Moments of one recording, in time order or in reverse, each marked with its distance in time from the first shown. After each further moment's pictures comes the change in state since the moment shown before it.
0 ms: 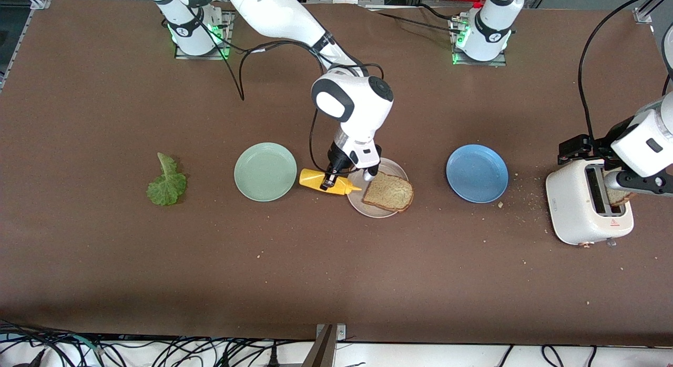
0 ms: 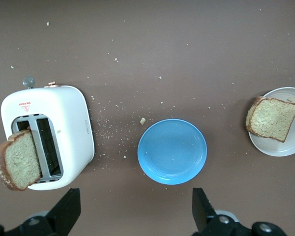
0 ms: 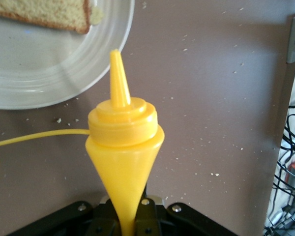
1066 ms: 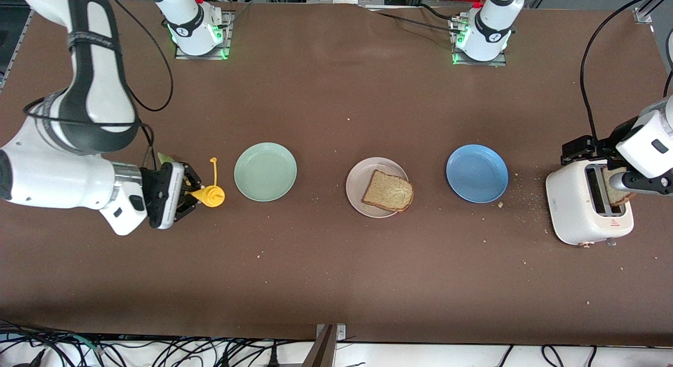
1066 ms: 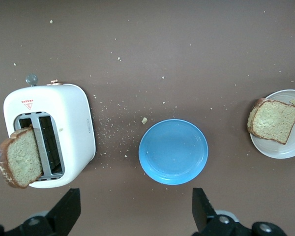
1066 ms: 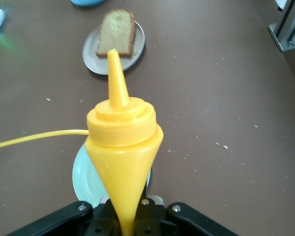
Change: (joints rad) left arm 0.004 0.000 0.001 0.000 0.000 0.000 -0.009; right arm -0.710 -0.333 -0.008 -0.214 1.093 -0.290 -1.108
